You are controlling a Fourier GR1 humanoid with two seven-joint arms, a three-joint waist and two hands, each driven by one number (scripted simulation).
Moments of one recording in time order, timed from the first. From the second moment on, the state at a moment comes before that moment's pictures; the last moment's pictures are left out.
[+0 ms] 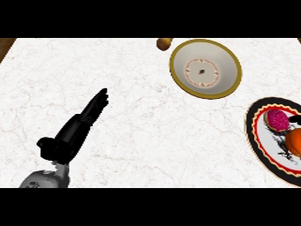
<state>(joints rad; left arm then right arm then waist) -0.09 0.16 -0.20 -1.61 0.04 -0.11 0.06 -0.16 -0.71 0.00 -1.19 0.70 0.51 -0.01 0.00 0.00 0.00</state>
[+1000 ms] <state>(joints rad) -0.15 0.11 -0.18 -1.57 0.01 -0.17 0.07 -0.36 -0.37 0.26 -1.33 0.94 0.40 0.00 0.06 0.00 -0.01</state>
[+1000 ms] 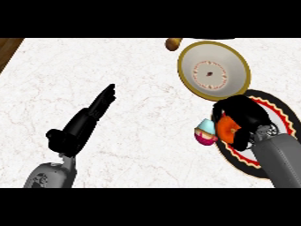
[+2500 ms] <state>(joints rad) -0.13 0.09 -0.15 -1.58 -0.01 -0.16 0.08 -0.82 -0.12 0.10 -1.20 1.04 -0.08 0.28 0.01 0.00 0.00</state>
